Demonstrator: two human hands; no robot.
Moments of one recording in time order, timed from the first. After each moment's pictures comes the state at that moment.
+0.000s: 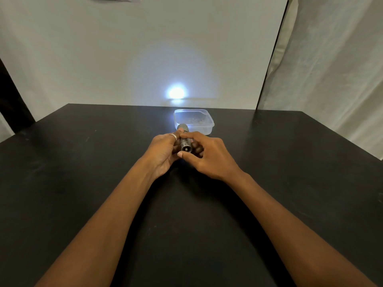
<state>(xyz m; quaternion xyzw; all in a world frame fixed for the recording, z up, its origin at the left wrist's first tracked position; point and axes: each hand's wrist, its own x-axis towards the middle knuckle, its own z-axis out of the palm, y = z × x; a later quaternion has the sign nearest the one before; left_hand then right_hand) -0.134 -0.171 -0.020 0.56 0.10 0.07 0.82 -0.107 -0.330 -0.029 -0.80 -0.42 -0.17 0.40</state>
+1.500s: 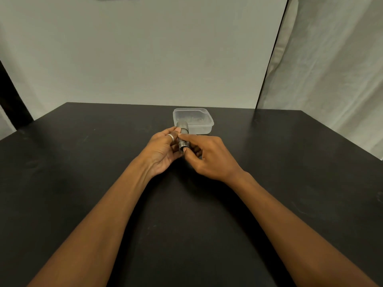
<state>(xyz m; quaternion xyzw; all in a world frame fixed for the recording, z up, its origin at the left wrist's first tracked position) -0.139 -0.168 -0.017 0.54 0.07 0.05 0.84 -0.112 -0.330 -0.024 -0.79 -0.46 -0.20 0.36</state>
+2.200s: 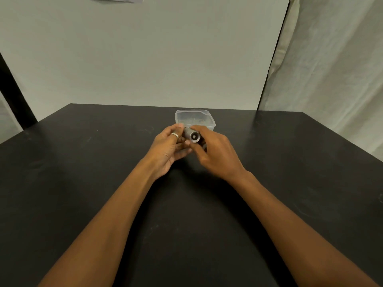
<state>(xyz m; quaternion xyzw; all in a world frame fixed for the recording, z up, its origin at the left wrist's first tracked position) -0.135 -0.172 -0.020 0.54 0.06 0.09 0.83 -0.108 -0.334 -0.020 -0.81 -0.41 -0.26 0.34</state>
